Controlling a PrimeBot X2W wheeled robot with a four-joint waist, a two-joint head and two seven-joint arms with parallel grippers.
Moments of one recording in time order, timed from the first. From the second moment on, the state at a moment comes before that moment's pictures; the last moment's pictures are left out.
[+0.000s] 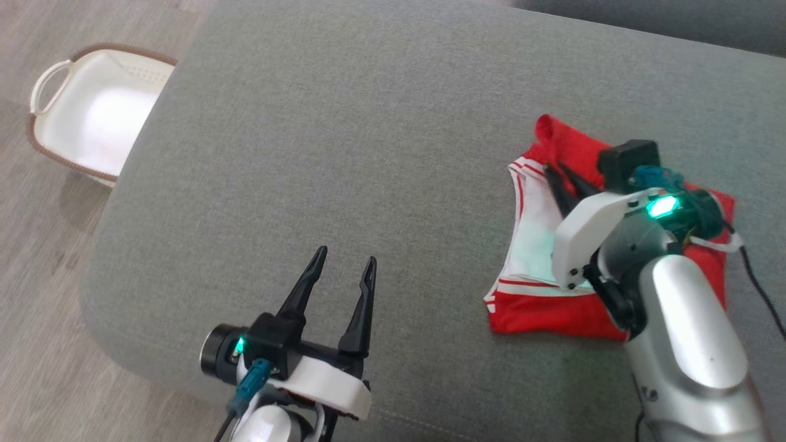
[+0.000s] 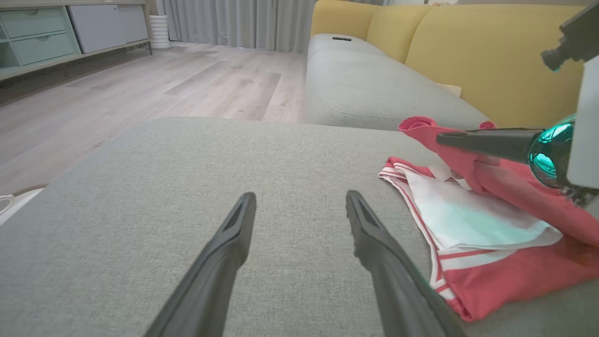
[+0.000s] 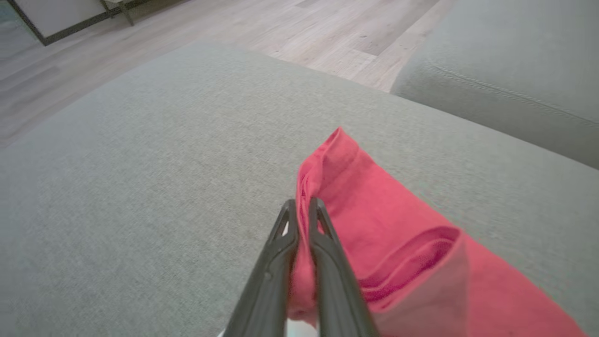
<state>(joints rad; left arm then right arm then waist) -0.06 0.06 -0.51 0.09 -0.19 0.12 -0.25 -0.38 -0.07 0.16 0.23 0.06 0.13 0.45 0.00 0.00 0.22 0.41</state>
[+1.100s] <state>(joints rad) -0.07 0.06 -0.48 0.09 -0.18 0.12 -0.25 -0.36 -0.17 -0.03 0.27 0.81 0.13 0.62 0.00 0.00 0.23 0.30</state>
